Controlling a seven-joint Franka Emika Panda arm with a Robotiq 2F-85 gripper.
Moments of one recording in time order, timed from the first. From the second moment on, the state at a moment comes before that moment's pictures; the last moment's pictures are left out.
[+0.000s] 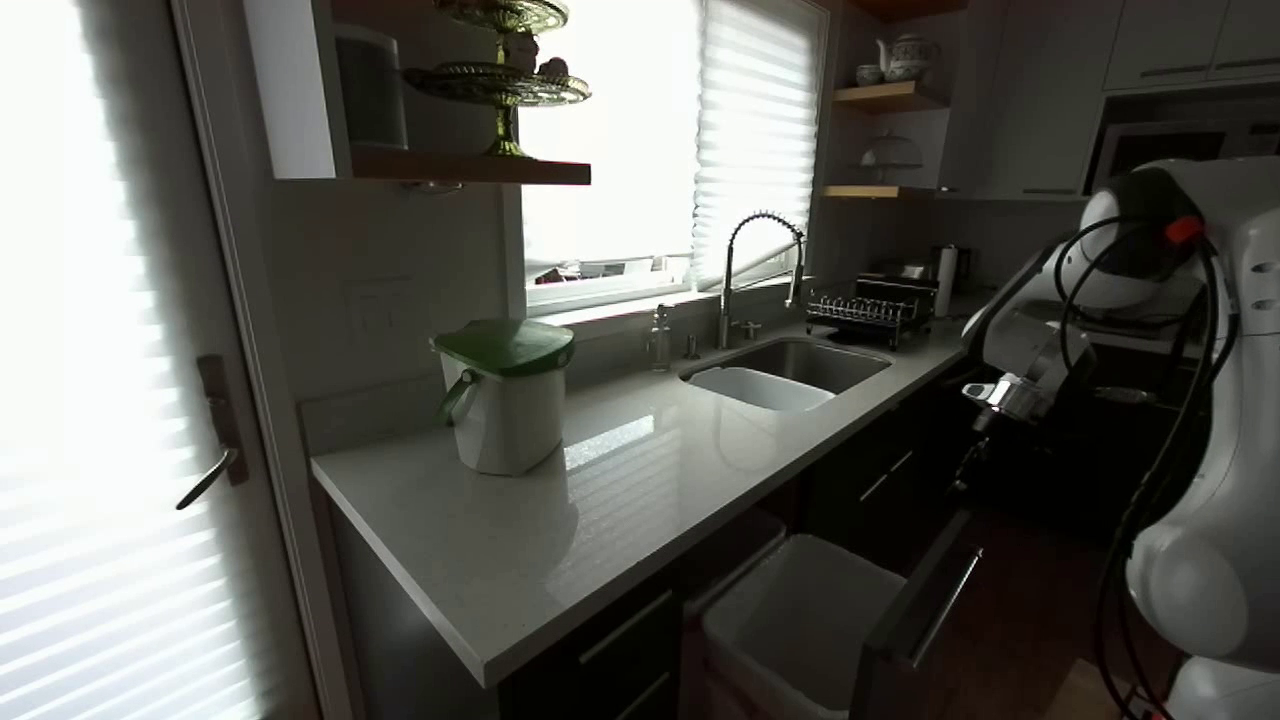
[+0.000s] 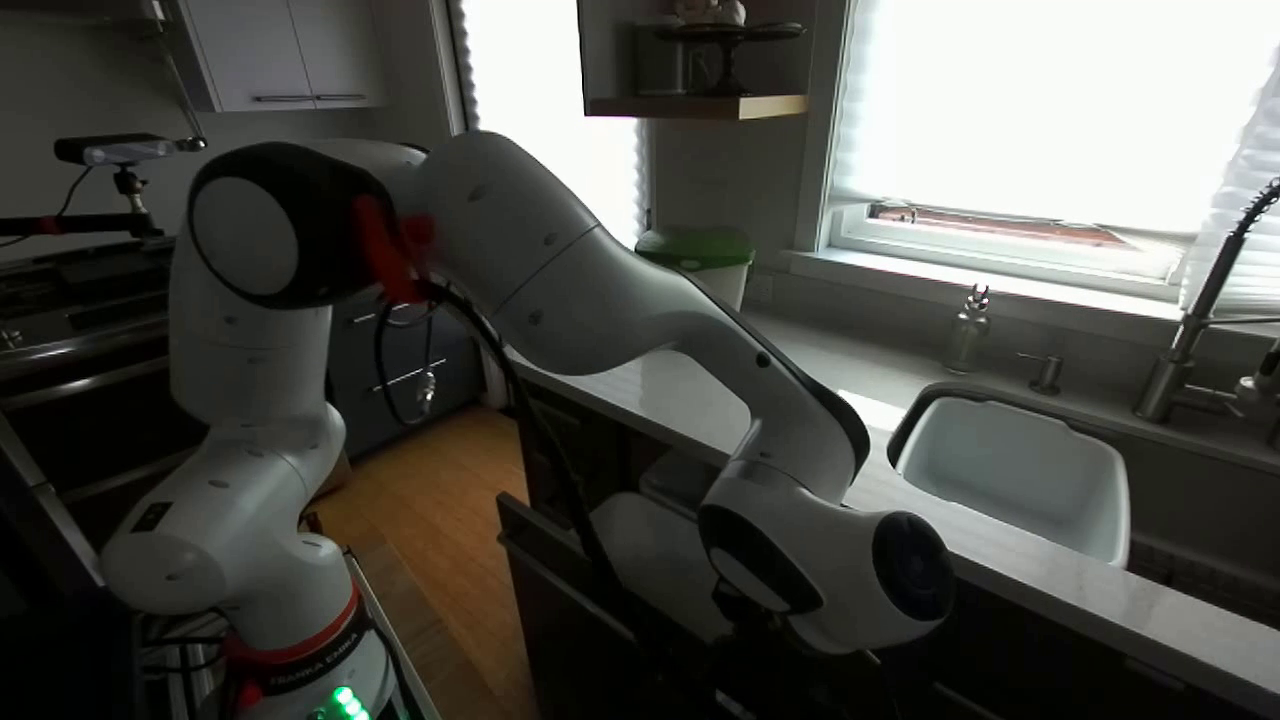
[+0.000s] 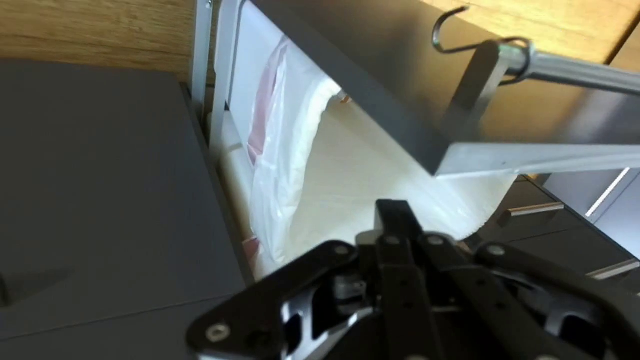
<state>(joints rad) -0.69 0.34 -0.26 -2.06 0.58 1.98 -1.66</state>
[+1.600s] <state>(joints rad) -0.65 0.29 -0.32 -2.12 0.32 1.97 -1.48</state>
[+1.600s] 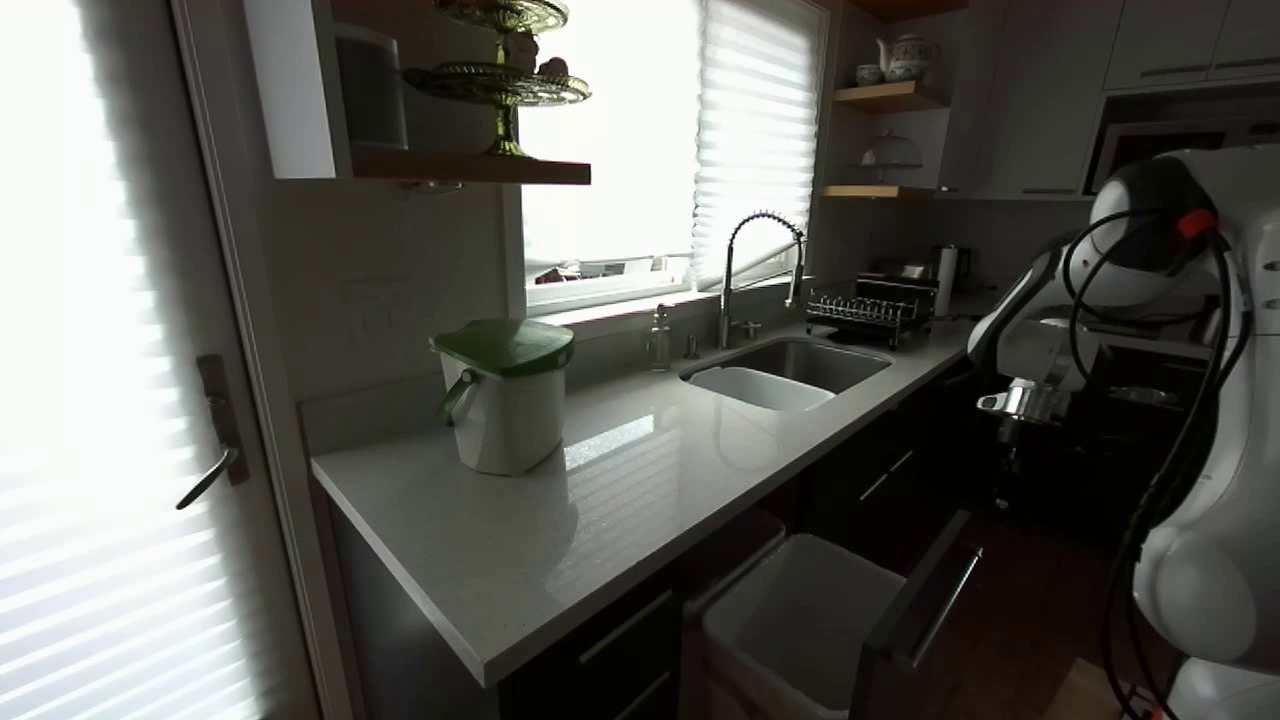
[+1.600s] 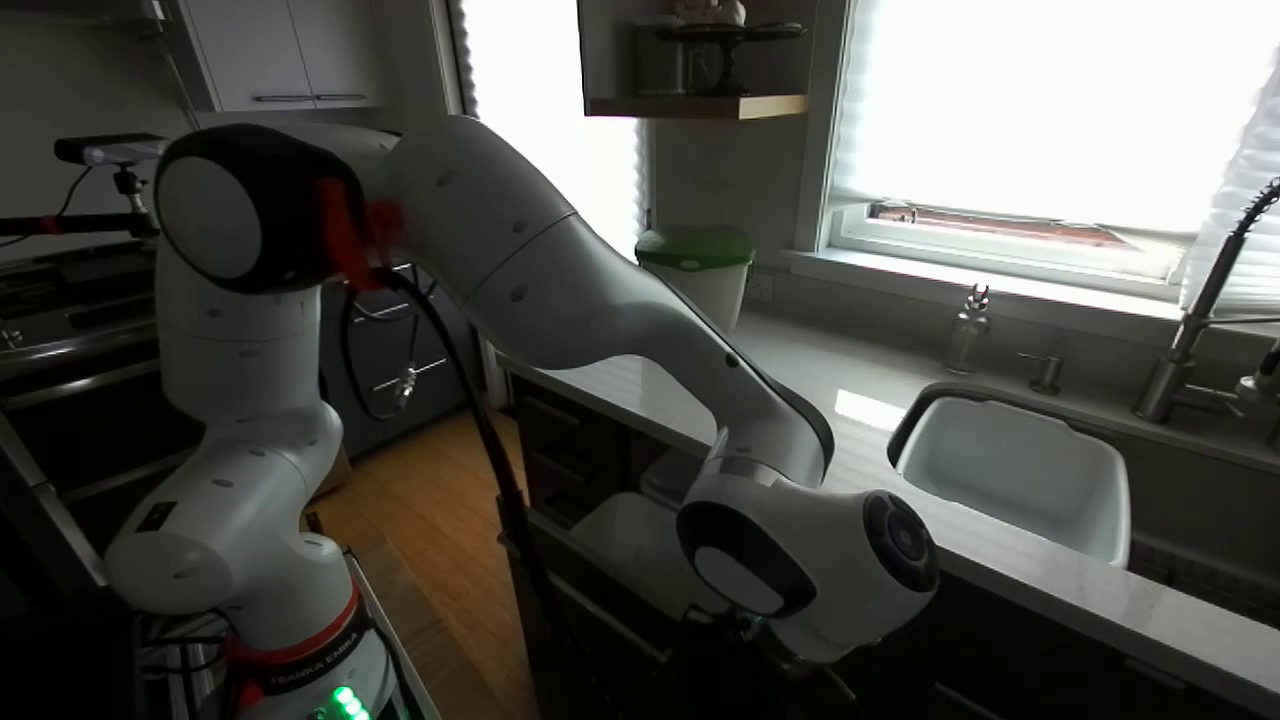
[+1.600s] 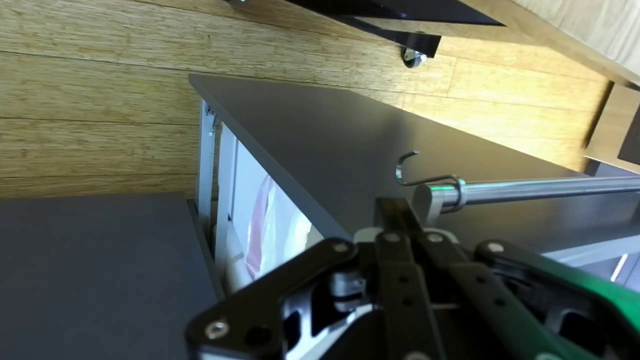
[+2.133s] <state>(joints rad) -0.66 0.42 -0.30 -2.03 0.44 1.85 -1.48</state>
